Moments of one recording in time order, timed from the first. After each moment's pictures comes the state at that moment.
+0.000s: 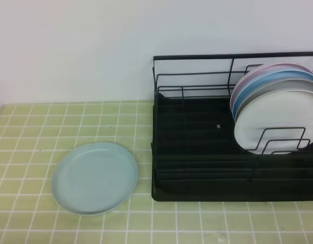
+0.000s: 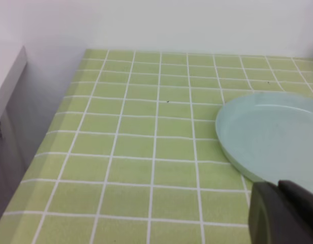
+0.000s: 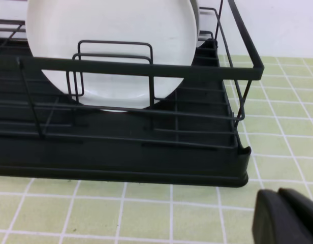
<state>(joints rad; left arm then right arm) -0.06 0.00 0.01 0.04 0.32 -0.18 0.01 -0.03 0.03 -0.02 0.30 -0.04</state>
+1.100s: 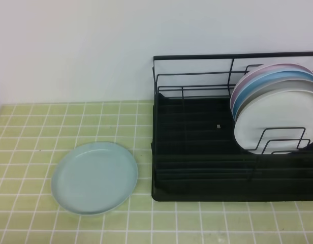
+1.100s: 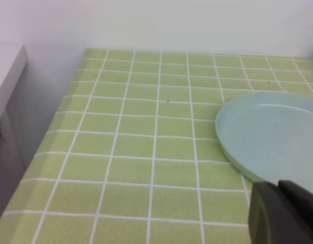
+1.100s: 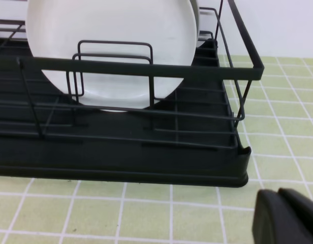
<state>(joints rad) -0.06 0.00 0.00 0.04 0.32 -0.18 0.01 -0.03 0.03 -0.02 0.30 -0.04</state>
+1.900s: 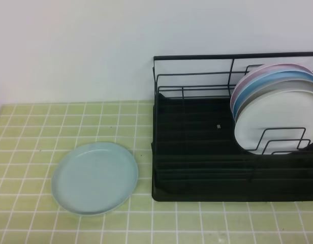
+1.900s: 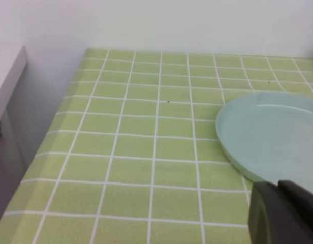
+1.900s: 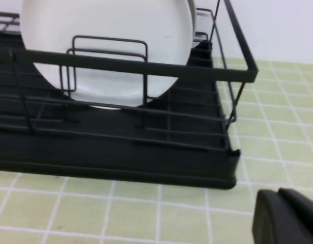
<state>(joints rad) -0.06 0.00 0.00 0.04 0.32 -0.18 0.01 -0.03 0.03 -0.05 0.27 -0.04</state>
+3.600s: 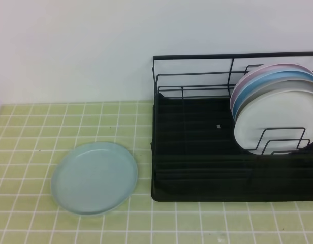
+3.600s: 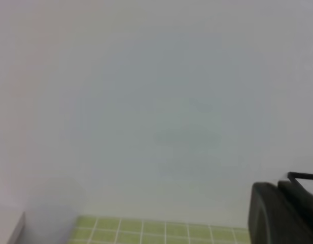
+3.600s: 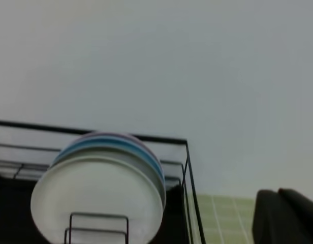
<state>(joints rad) -0.06 0.00 -0.33 0.04 0.23 -0.26 0.01 0.19 -0.46 -0.07 0.31 -0.06</state>
